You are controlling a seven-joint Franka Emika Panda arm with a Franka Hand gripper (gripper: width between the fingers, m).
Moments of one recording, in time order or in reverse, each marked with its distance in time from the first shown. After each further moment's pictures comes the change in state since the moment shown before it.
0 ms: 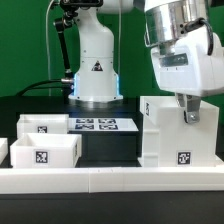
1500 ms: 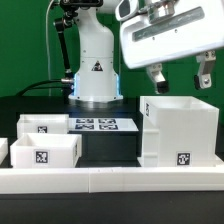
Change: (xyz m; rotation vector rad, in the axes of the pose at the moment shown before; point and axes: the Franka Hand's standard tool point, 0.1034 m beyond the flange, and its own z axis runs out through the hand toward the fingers) arm 0.019 0.004 -0.051 -0.017 -0.006 -0.779
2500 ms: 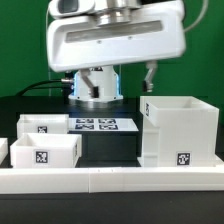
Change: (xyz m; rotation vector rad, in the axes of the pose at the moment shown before) arm 0.039 0.091 -0.004 -0.053 0.024 -0.651
